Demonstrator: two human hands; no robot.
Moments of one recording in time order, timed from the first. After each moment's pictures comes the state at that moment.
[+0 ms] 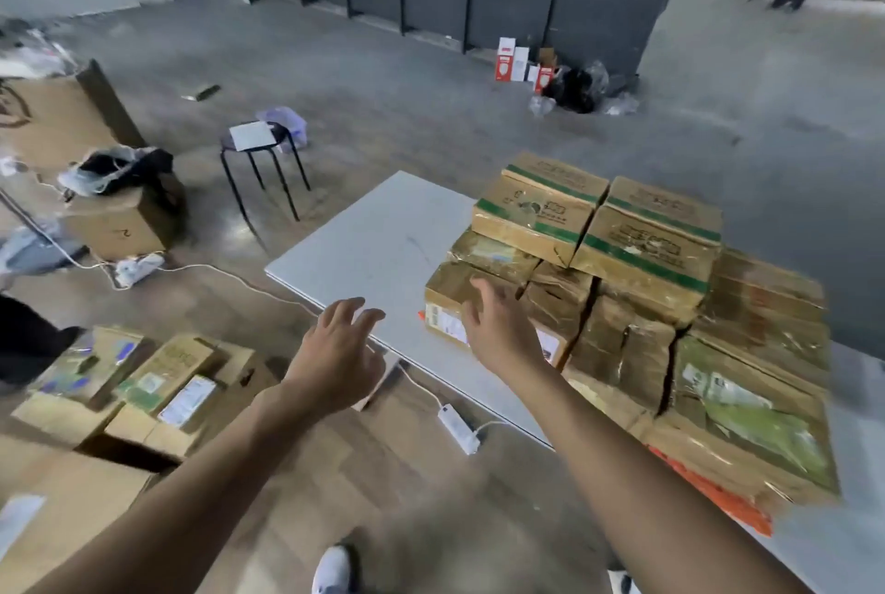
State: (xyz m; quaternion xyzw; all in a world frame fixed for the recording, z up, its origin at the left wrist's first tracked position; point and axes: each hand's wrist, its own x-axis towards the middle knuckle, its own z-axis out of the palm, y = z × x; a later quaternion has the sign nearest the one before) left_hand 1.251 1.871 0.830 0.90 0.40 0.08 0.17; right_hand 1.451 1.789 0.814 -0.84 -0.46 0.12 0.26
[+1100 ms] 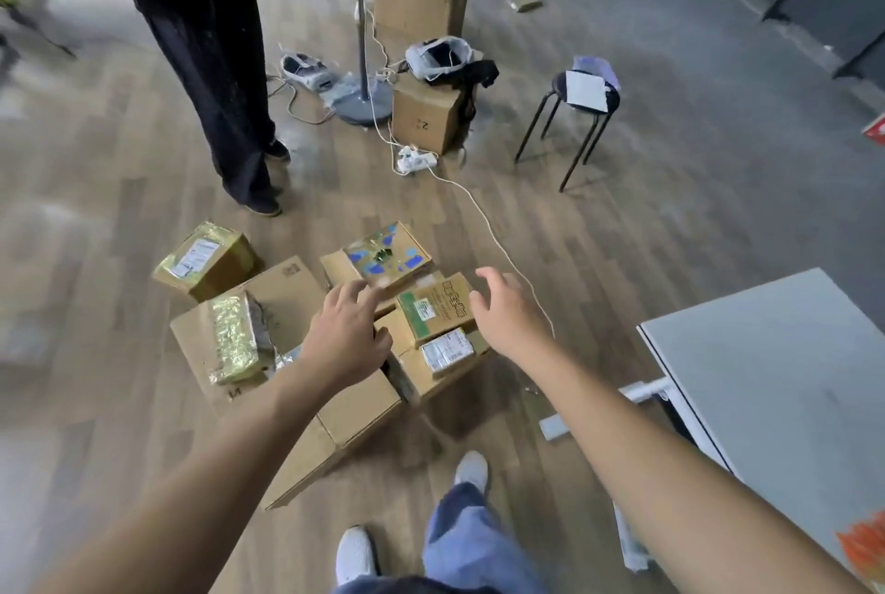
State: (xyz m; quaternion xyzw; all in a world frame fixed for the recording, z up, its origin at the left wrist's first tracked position) left_hand 0.772 2.147 0.745 0.68 0.70 0.07 0.23; right_hand 0.986 2.200 0.740 -0.68 -0.69 0.24 0.08
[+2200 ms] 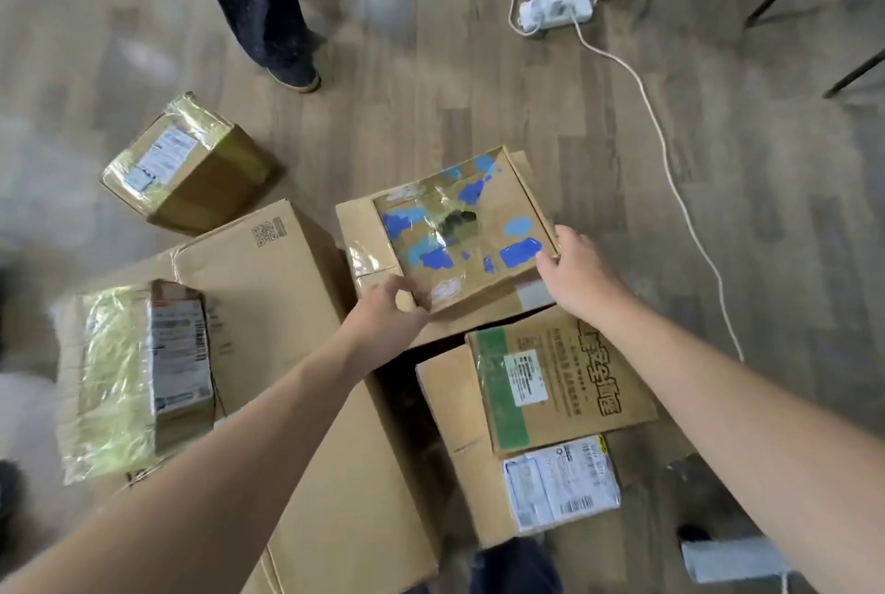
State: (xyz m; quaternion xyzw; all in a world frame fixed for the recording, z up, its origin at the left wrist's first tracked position) left_hand 0.719 2.451 0.344 0.31 0.79 0.10 0.51; right_hand 0.922 2.571 0.294 -0.64 -0.67 0.36 -0.06
